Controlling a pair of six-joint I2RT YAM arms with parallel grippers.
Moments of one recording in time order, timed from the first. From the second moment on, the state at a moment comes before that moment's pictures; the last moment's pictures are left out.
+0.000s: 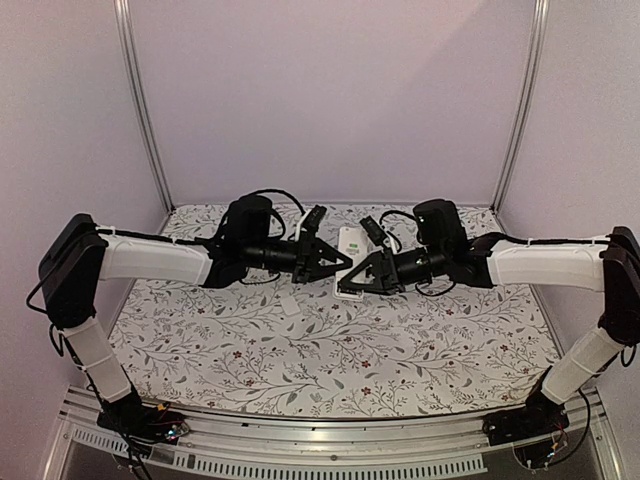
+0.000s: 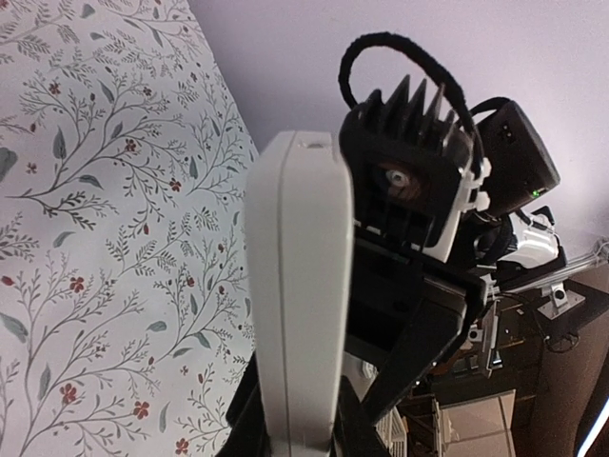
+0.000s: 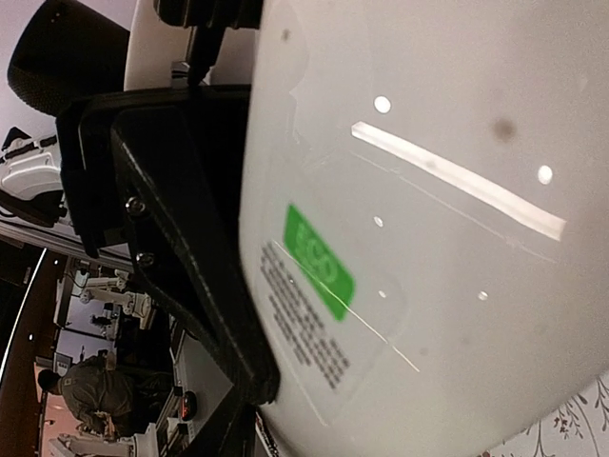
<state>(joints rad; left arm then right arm) -0.77 1.75 1.05 0.44 0.75 -0.98 0.74 1.57 0.97 0.08 -0.76 0.62</state>
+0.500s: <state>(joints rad) -0.77 1.75 1.05 0.44 0.77 -0.97 0.75 1.55 1.02 -0.09 -0.69 0.47</state>
